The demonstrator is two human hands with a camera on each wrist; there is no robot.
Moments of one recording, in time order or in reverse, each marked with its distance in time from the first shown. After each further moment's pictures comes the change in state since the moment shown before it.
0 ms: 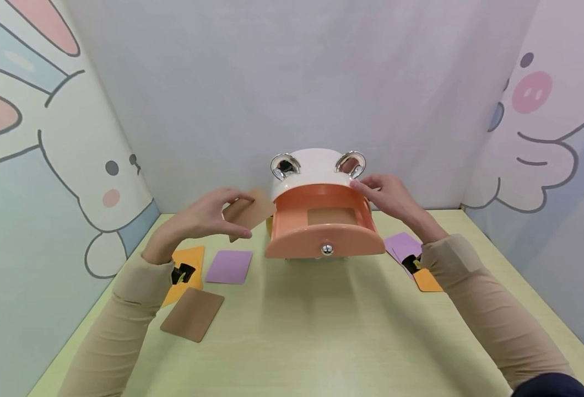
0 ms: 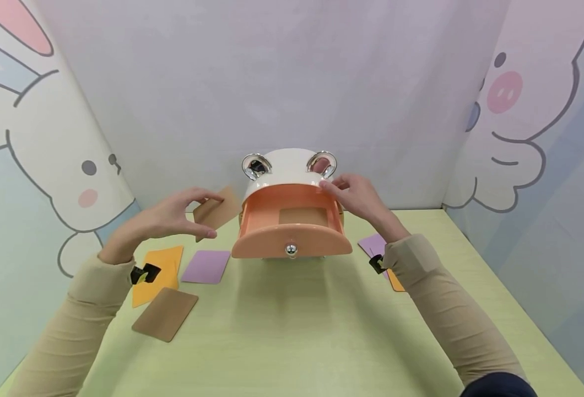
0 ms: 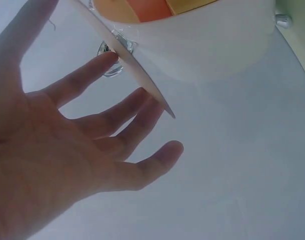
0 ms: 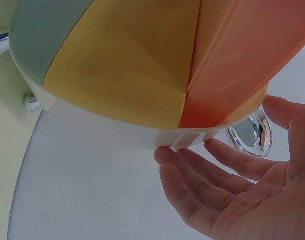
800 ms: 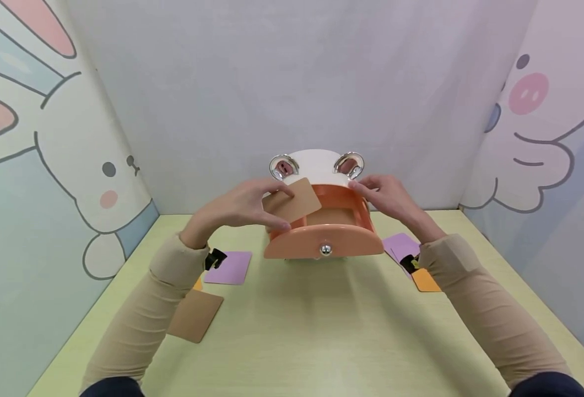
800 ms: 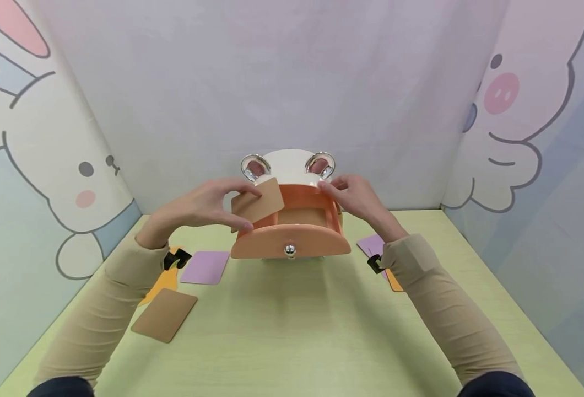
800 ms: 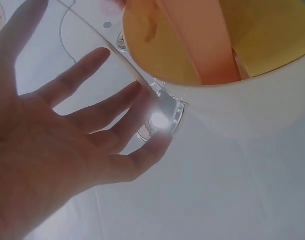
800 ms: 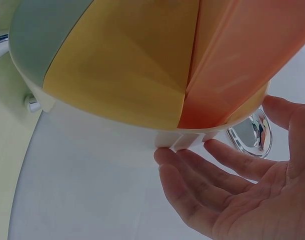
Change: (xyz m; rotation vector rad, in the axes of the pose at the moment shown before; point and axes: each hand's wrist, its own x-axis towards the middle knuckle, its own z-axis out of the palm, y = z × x) left_hand 0.043 0.056 0.007 0.028 -0.039 0.175; right_hand 0.002 0.001 0.001 -0.014 0.003 -0.005
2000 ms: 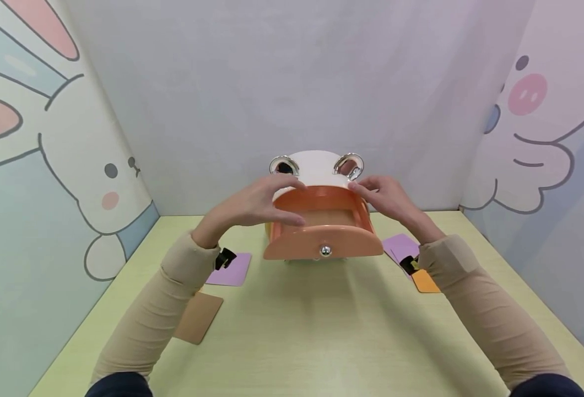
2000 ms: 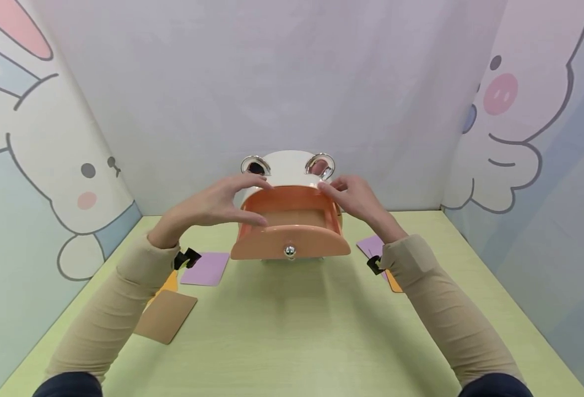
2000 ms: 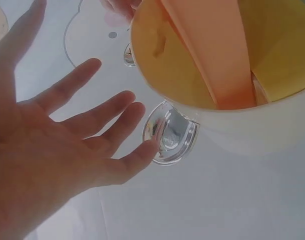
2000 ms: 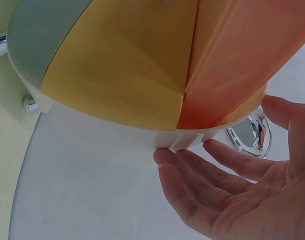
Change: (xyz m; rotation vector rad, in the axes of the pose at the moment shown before) left_hand 0.011 0.011 0.004 -0.047 0.034 0.118; right_hand 0.004 0.000 0.004 0.019 0.005 -0.014
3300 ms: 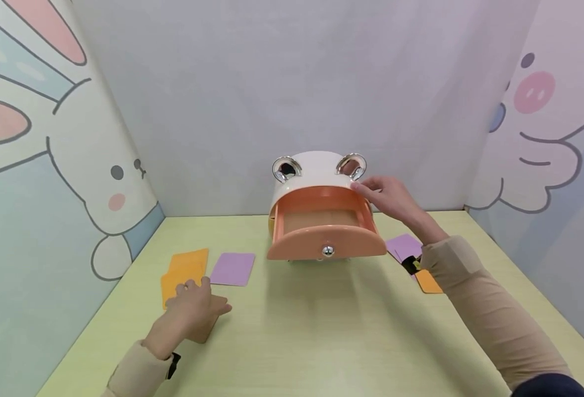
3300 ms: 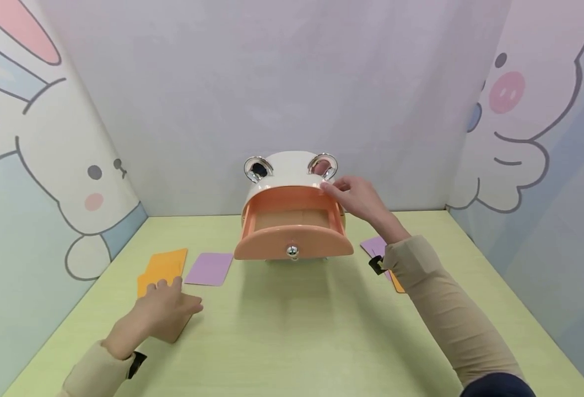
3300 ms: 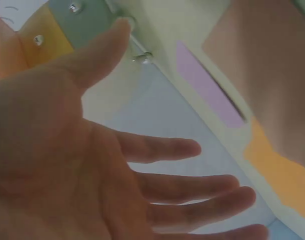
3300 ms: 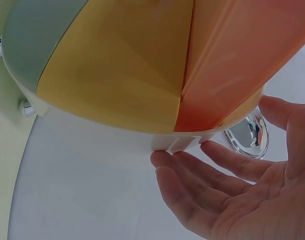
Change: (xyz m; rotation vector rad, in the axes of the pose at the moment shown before) left_hand -0.169 -0.054 0.104 0.320 -0.099 -0.967; right_hand 0.000 0.000 0.001 -0.022 -0.006 0.010
